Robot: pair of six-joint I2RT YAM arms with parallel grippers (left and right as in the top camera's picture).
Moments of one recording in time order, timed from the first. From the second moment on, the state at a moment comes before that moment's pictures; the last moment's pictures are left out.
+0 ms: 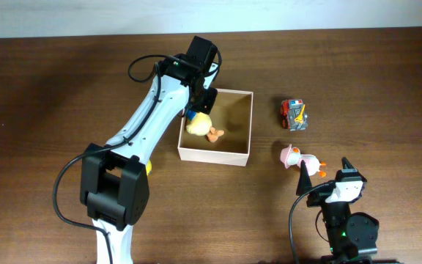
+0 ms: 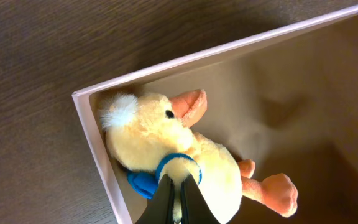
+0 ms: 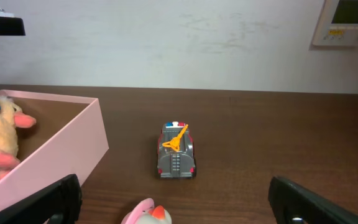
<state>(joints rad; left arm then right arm) -0.45 2.11 1.89 -1.03 -0.05 -0.02 0.07 0.01 0.01 -0.07 0.03 0.00</state>
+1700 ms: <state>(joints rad) -0.42 2.03 2.11 -1.34 -0.29 0.02 0.07 0.01 0.01 -0.07 0.03 0.00</state>
